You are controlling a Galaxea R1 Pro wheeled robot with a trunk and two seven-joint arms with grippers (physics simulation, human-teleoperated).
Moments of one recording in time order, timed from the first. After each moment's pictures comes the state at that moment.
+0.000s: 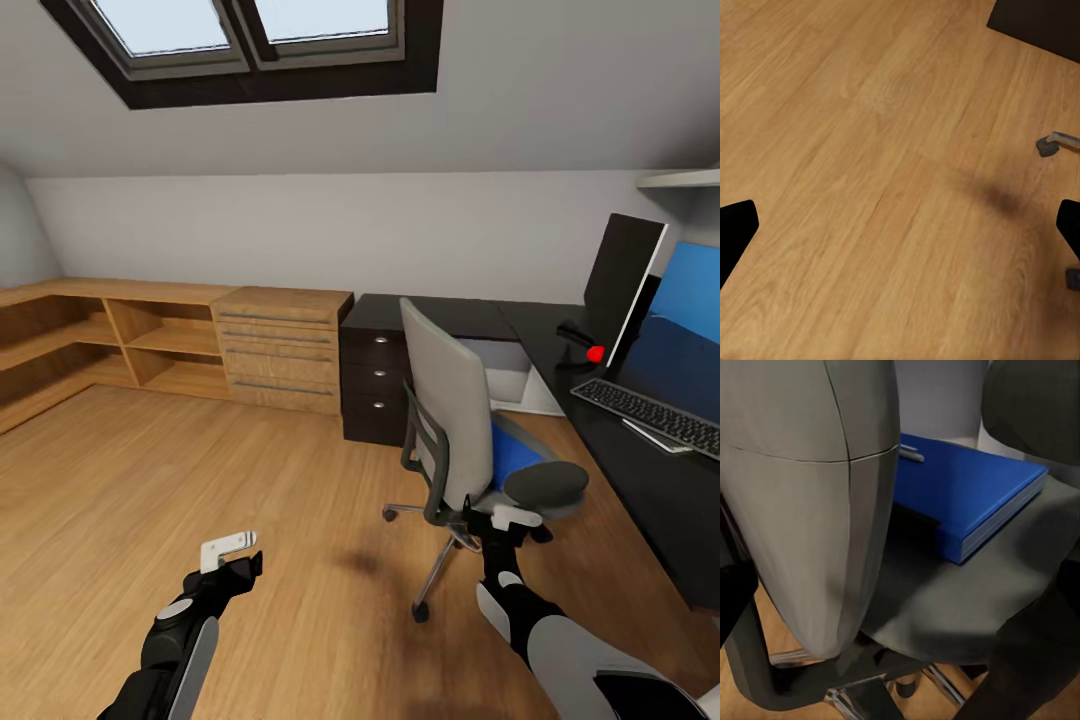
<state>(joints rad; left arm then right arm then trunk) -0.19 -0.09 0.03 -1.42 0.16 0.55 0.24 -0.75 0.02 -0.05 -0.18 -0.02 -0.60 -0.26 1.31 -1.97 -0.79</state>
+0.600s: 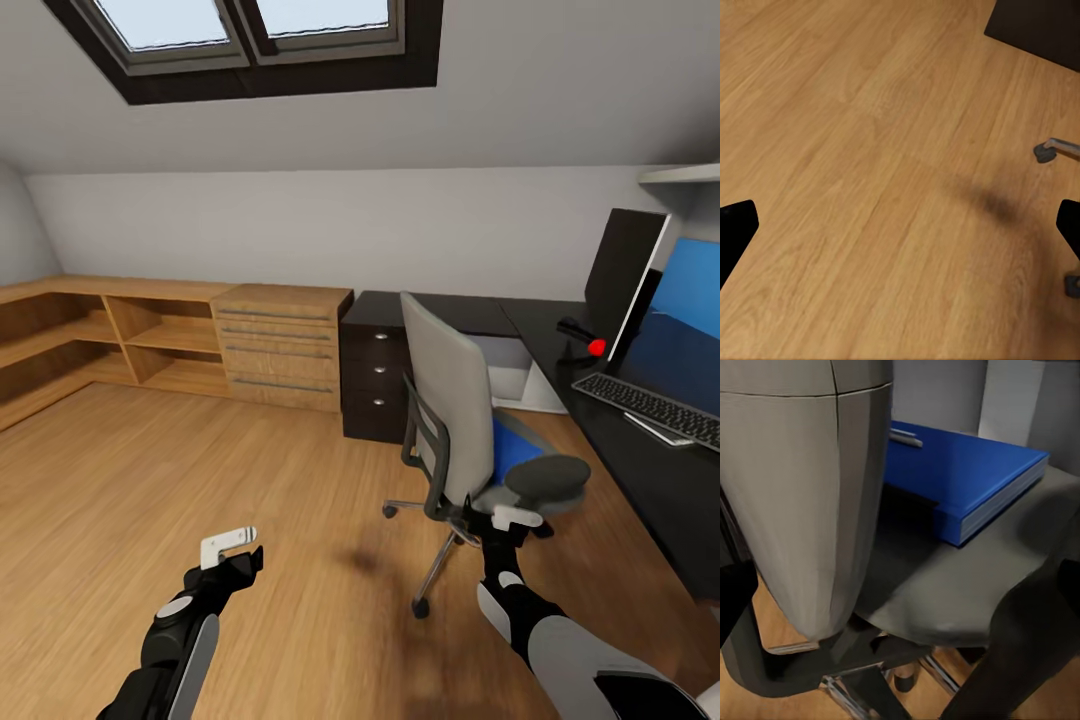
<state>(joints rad) -0.19 -0.10 0.02 -1.44 0.17 0.54 0.24 -0.75 0.02 -0.05 -0.18 -0.02 -0.60 -0.26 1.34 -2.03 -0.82</state>
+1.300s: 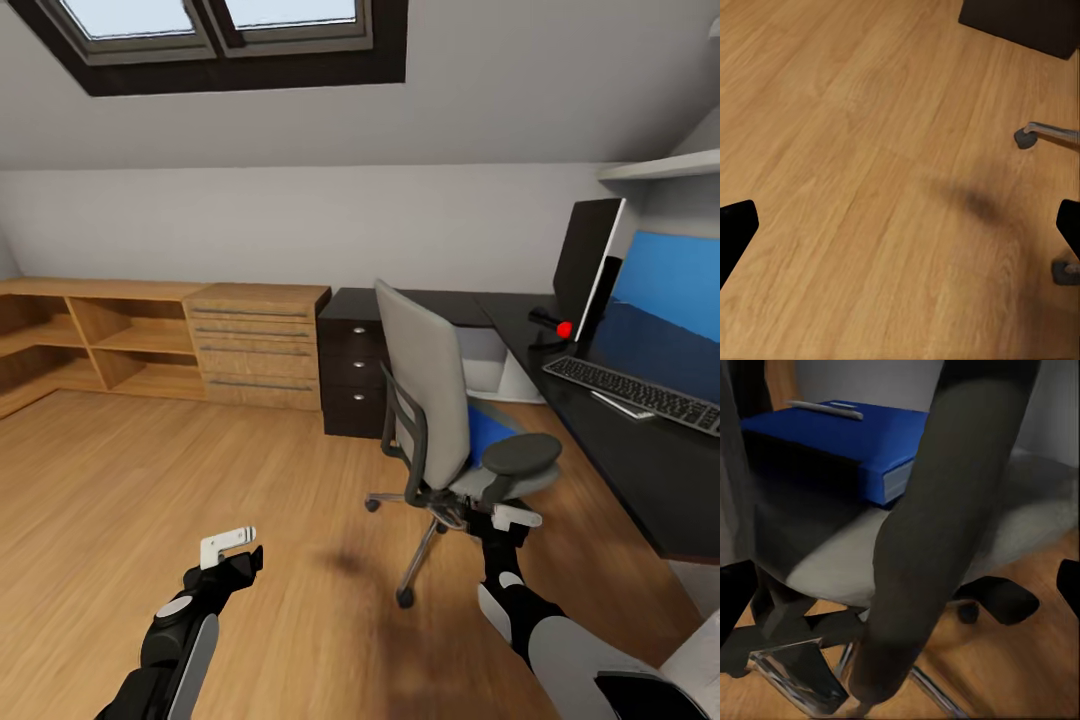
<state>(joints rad) -0.19 -0.09 0.02 -1.44 0.17 0.54 0.24 -0.75 0.02 -0.05 -0.19 -0.02 -0.60 -0.26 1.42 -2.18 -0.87</state>
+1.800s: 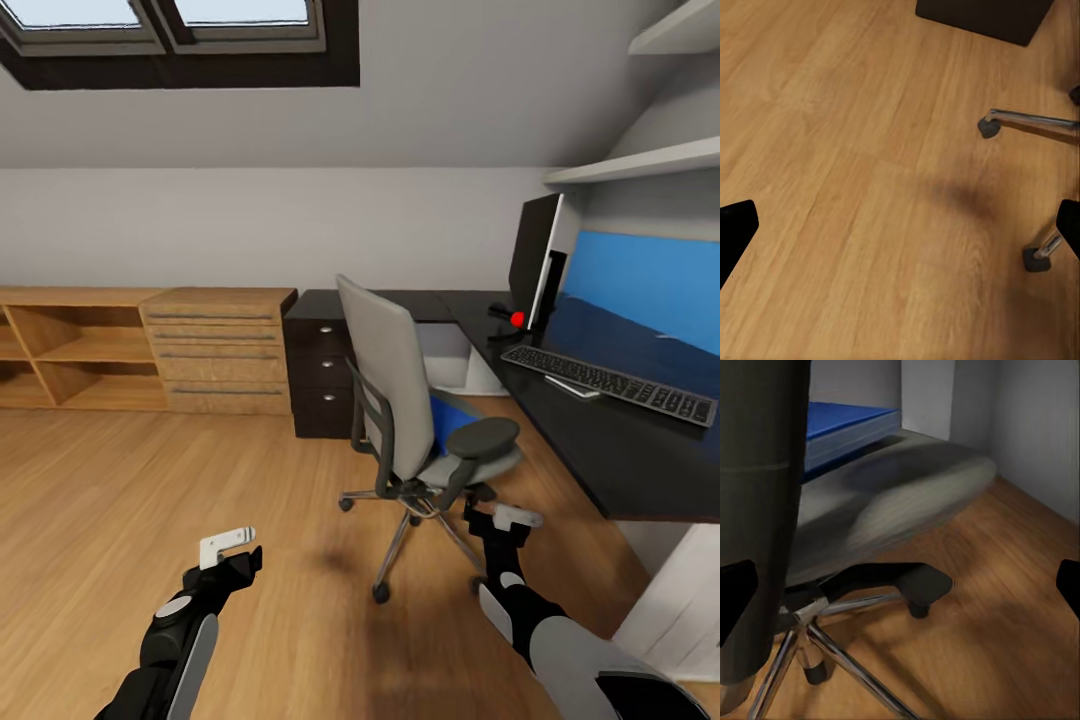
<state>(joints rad) -0.19 -0.09 0.03 -1.44 0.17 0.54 0.24 -0.75 0.01 -0.05 -0.19 -0.02 -0.60 -0.26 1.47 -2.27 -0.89</state>
